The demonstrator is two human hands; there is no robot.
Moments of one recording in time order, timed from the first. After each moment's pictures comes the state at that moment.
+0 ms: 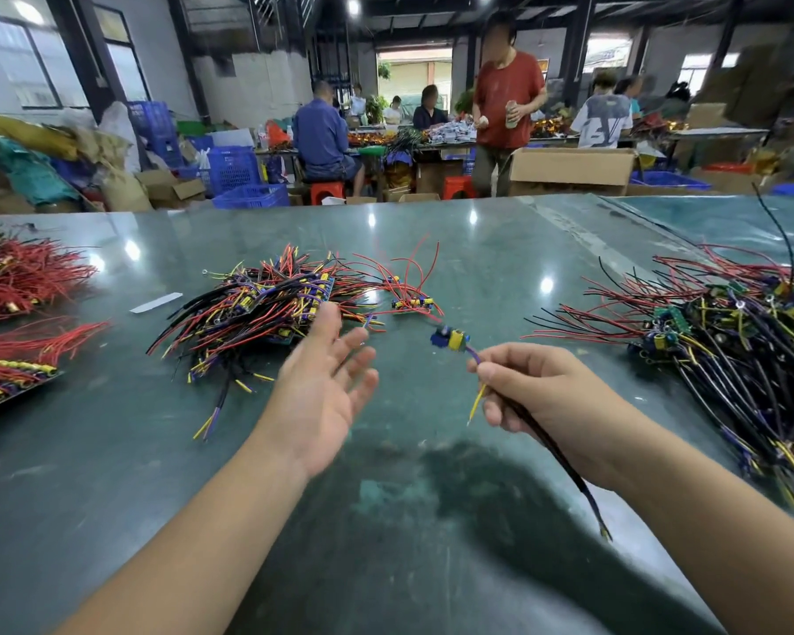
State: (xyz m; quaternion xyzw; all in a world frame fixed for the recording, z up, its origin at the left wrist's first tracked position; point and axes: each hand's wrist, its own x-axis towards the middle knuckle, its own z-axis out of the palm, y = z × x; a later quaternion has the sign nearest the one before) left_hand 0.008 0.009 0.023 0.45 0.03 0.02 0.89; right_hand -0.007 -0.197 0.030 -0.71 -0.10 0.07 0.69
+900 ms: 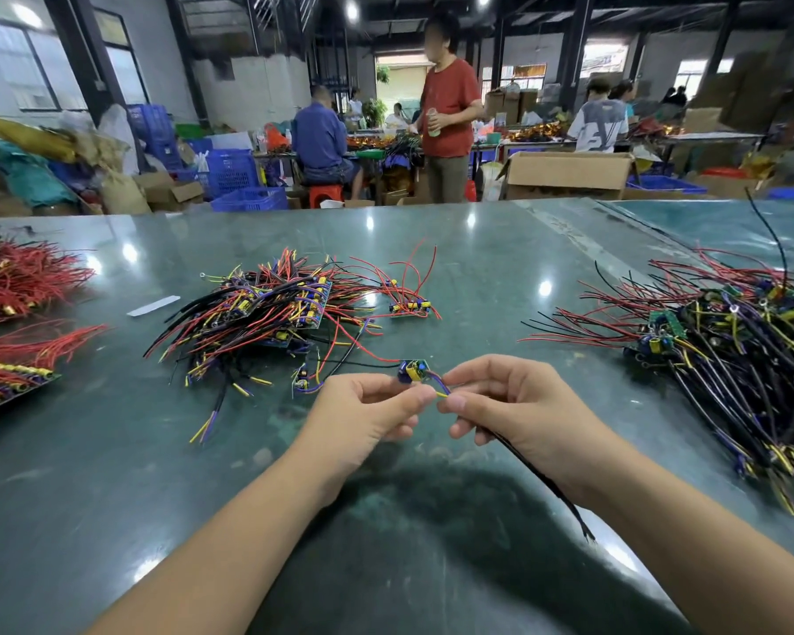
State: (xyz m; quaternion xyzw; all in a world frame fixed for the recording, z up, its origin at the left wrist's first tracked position) left_hand -0.005 -0.011 0.006 0.70 -0.06 -0.02 0.72; right_hand -0.013 -0.185 0.022 -0.71 -0.16 0.04 0.68
